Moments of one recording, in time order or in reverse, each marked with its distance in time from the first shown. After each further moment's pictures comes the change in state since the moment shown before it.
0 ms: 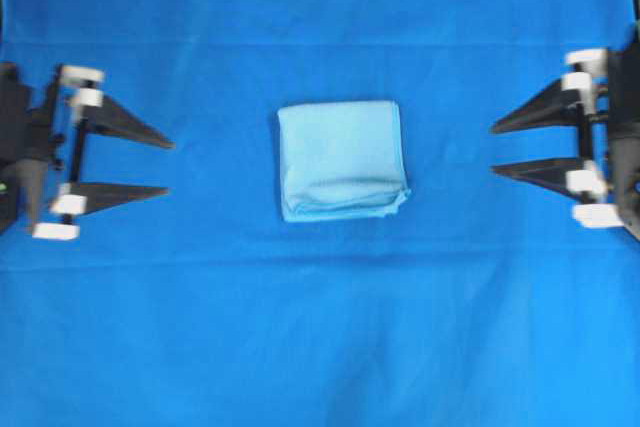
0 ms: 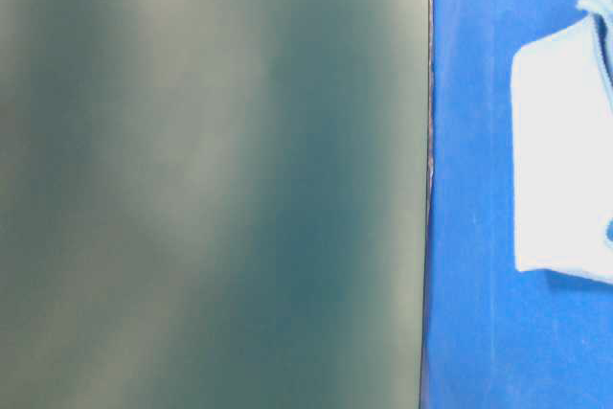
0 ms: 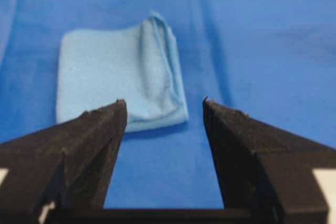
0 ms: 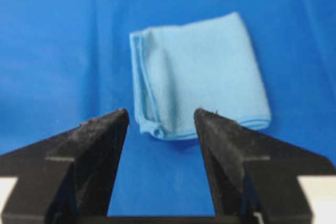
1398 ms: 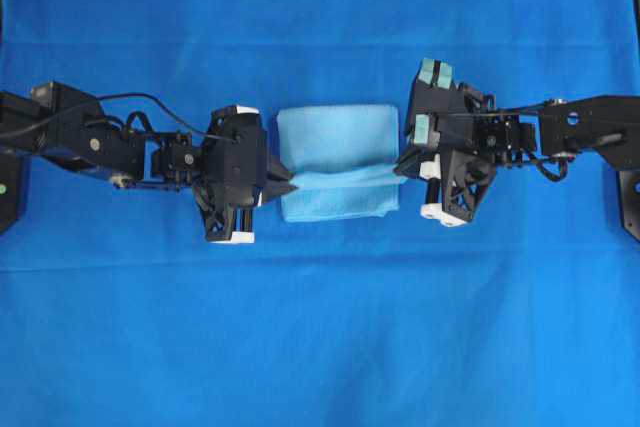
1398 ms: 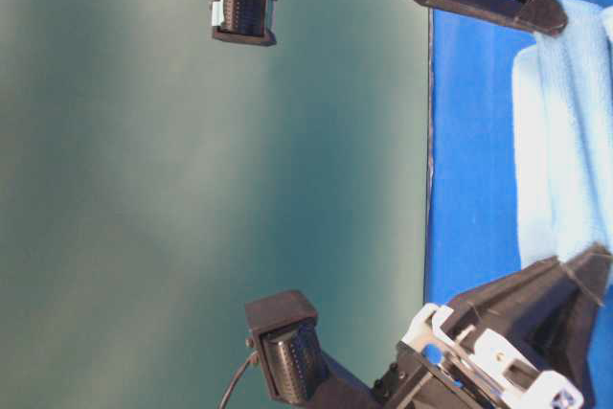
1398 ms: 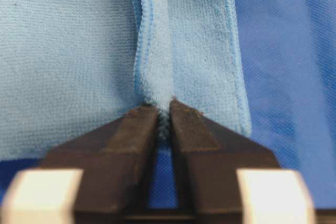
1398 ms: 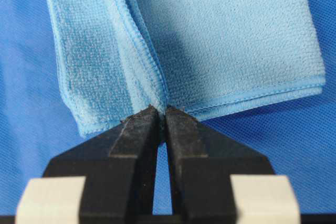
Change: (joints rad) left arm 0.051 0.982 -0.354 0.000 -0.267 -0.006; right arm -0.098 0.830 -0.207 0.074 -0.183 0.015
